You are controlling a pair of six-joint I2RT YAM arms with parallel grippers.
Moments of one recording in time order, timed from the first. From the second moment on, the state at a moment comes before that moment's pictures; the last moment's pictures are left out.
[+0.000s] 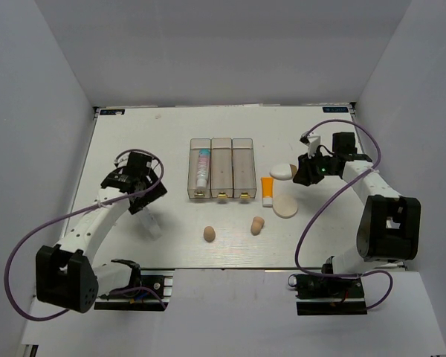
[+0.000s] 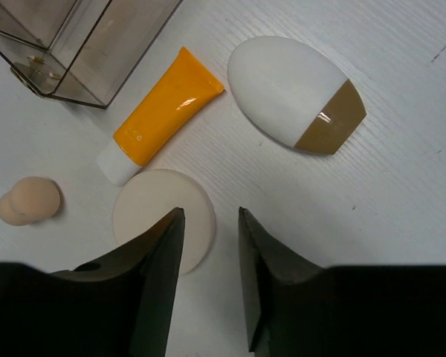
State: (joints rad) left arm -0.25 1.18 0.90 -0.79 -0.23 -0.77; right arm -0.01 1.51 1.00 -0.50 -0.68 -0.50
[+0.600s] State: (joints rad) left arm -0.14 1.46 0.78 -0.69 -0.27 -0.74; right arm -0.01 1.52 1.00 -0.50 -0.69 -0.50
